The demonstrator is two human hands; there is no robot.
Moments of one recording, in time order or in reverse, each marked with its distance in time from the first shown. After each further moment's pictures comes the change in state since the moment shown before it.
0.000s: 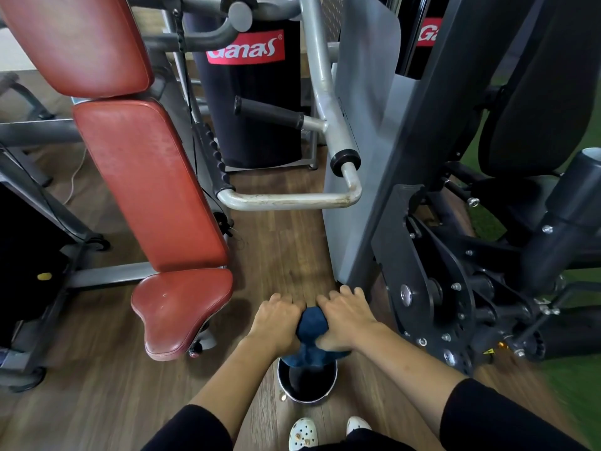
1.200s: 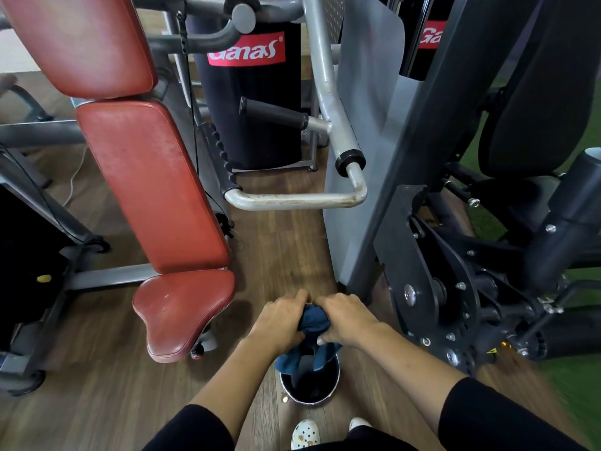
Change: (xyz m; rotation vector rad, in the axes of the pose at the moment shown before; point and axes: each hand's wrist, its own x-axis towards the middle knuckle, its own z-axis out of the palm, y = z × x) left_hand -0.001 -0.013 0.004 -0.222 0.064 0.051; right_hand 0.010 -0.003 0.005 0.210 0.003 -0.071
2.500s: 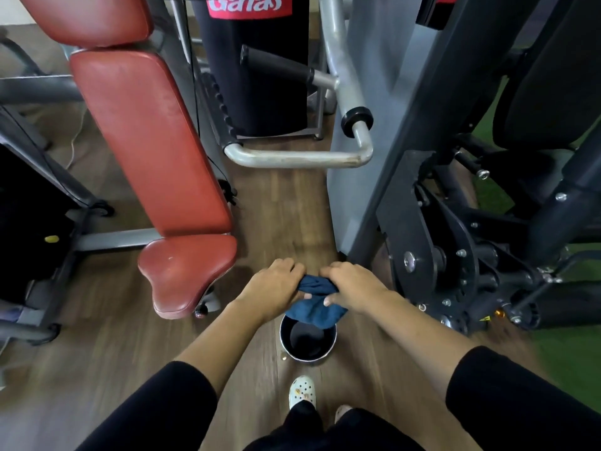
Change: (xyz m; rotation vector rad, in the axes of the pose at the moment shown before) left_hand -0.017 -0.010 0.008 0.134 0.046 0.113; right_hand -0.018 0.008 0.003 0.055 -0.015 -0.024
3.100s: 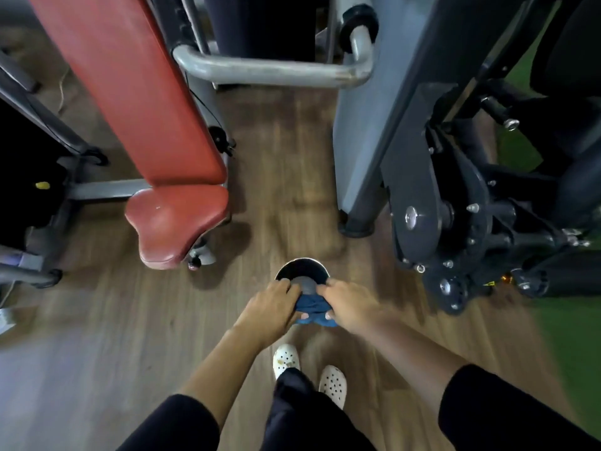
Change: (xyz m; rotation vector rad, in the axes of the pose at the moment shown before) left_hand -0.041 0.054 0.119 -0.131 -0.143 -0.136; right_hand -0.031 0.034 0.113 -0.110 -0.204 -0.027
